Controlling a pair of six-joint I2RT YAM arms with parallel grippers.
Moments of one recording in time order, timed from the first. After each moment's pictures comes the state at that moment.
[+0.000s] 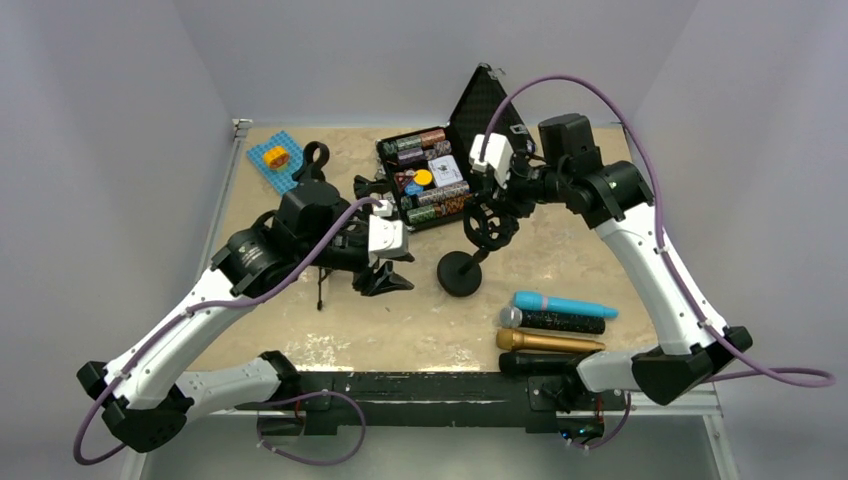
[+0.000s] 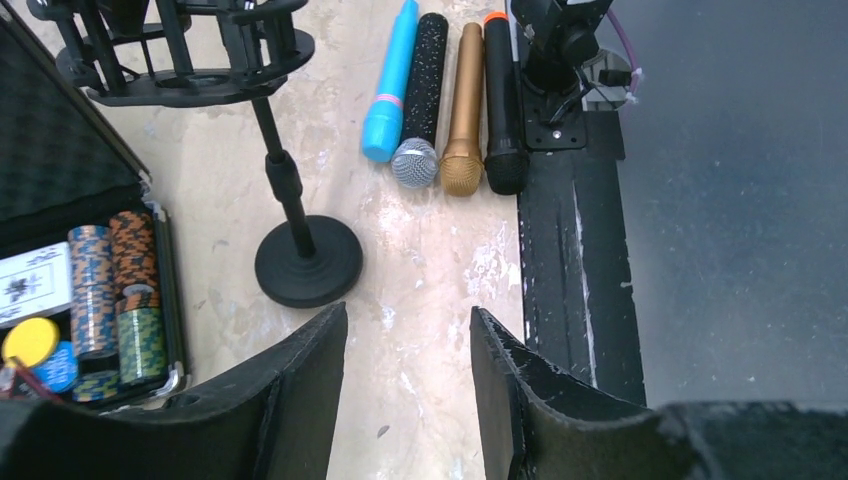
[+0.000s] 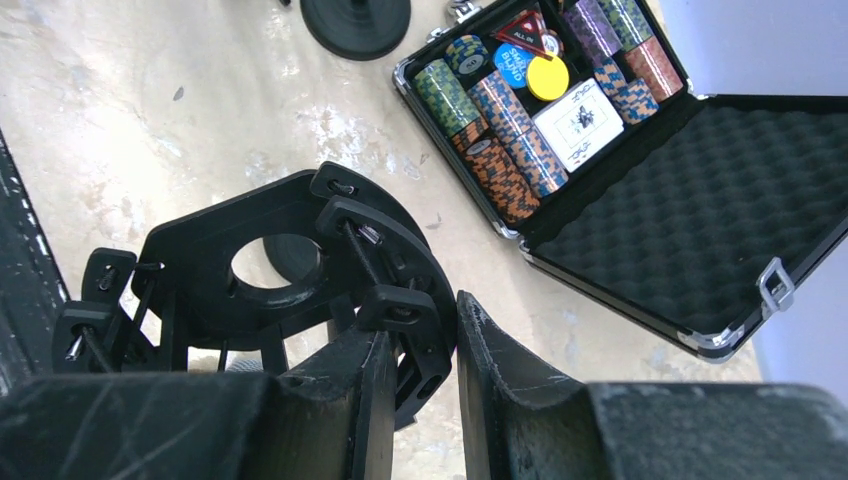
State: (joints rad) left arm -0.76 1.06 1.28 -0.73 0.69 0.38; right arm 0.45 1.33 1.63 -1.02 -0.42 -0.69
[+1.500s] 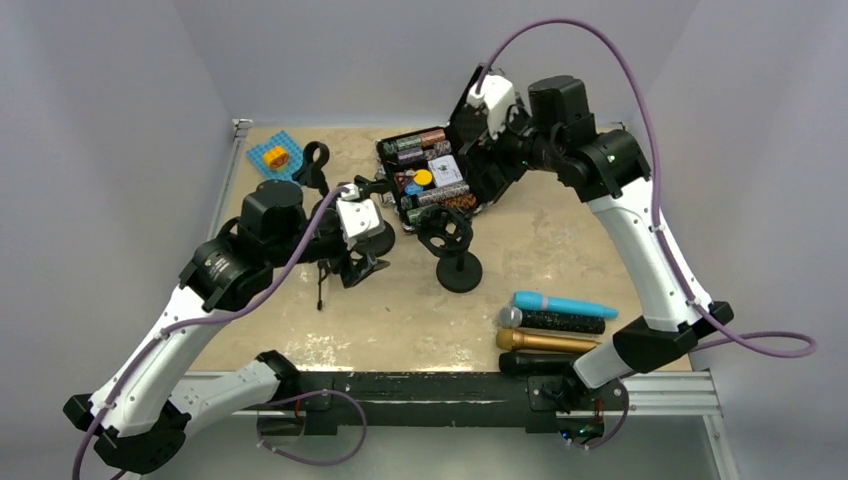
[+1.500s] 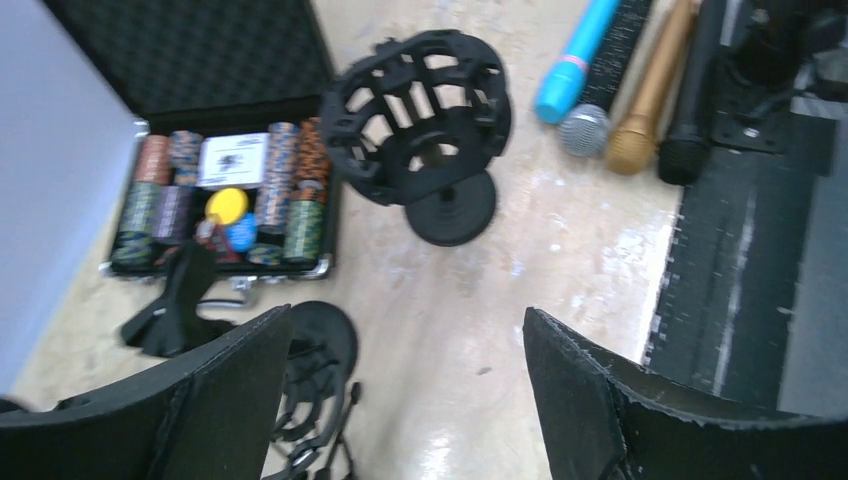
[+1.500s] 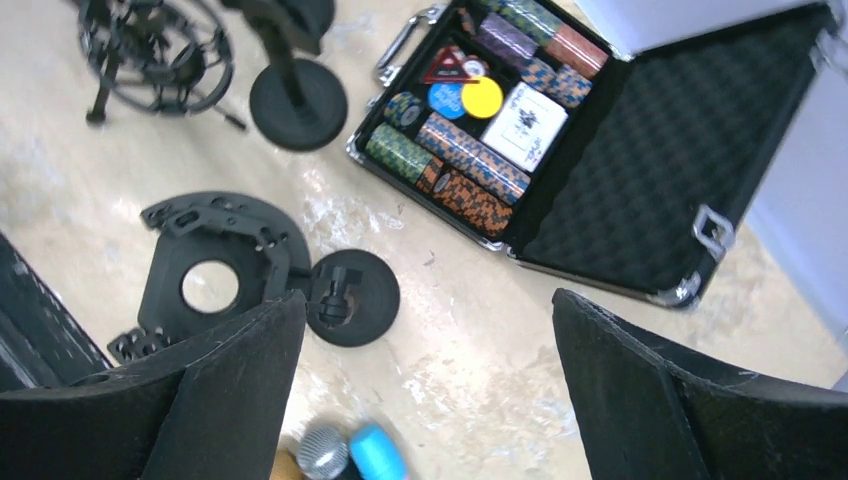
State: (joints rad) left arm -0.65 0.95 1.27 -0.78 0.46 0.41; right arm 0.55 1.52 2.02 -1.09 -0.18 -0.35
